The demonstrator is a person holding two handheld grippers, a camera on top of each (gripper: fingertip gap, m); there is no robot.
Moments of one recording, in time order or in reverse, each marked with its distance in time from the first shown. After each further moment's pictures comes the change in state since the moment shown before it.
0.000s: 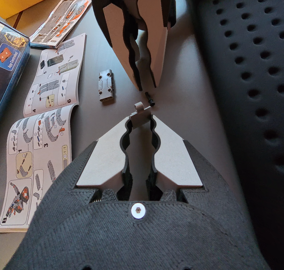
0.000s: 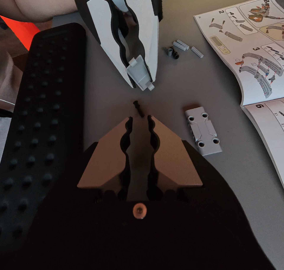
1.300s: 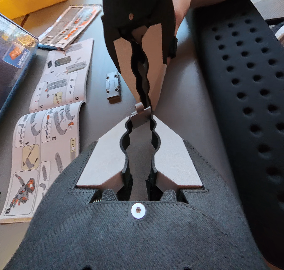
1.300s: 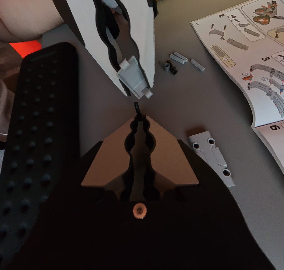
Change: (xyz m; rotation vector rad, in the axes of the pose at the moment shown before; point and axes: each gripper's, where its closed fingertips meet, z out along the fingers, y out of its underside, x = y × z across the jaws) left arm -0.007 -0.003 -0.020 0.045 0.024 -0.050; right arm 0.003 -0.020 0.031 -0.013 0.016 0.076
